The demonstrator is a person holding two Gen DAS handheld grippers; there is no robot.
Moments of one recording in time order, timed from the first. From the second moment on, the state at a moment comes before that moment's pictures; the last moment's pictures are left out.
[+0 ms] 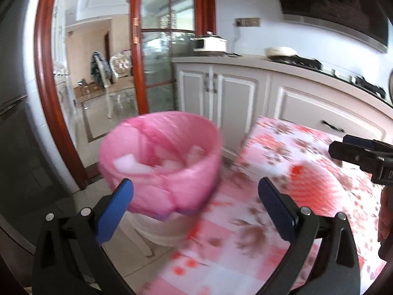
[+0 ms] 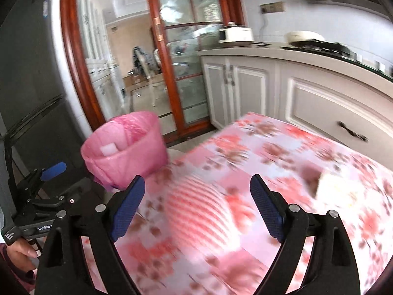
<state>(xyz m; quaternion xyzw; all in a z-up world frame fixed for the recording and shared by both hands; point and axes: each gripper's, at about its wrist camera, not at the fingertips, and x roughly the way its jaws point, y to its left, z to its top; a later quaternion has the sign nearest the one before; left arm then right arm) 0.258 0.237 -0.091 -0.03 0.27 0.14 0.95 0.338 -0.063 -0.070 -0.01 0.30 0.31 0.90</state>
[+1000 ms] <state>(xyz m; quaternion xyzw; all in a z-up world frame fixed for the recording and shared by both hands) 0.291 0.041 -0.136 0.01 0.33 0.04 0.94 0.314 -0.258 -0.131 0.07 0.33 0.15 0.93</state>
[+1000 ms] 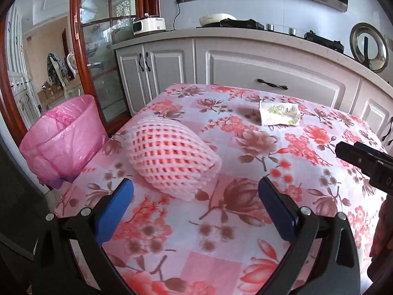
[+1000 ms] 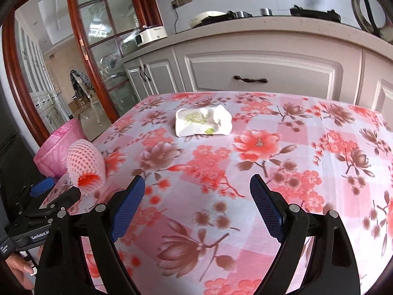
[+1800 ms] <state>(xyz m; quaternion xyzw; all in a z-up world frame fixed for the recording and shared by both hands) 0.316 0.031 -0.132 0.01 0.32 0.05 0.95 0.479 -0.241 -0.147 0.01 0.39 0.20 0.90</state>
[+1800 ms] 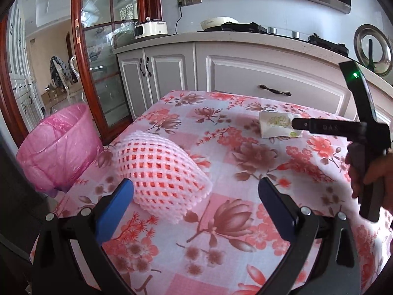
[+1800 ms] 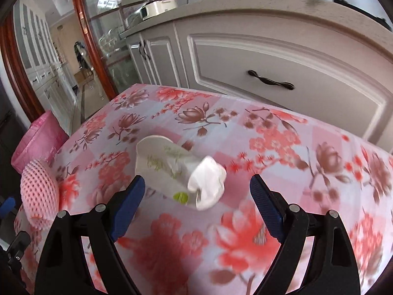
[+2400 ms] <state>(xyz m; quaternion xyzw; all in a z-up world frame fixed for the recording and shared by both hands) 0.328 0.050 -0.134 0.00 0.33 0.09 0.94 0.497 -0.207 -0.160 -0.03 0.42 0.23 0.88</state>
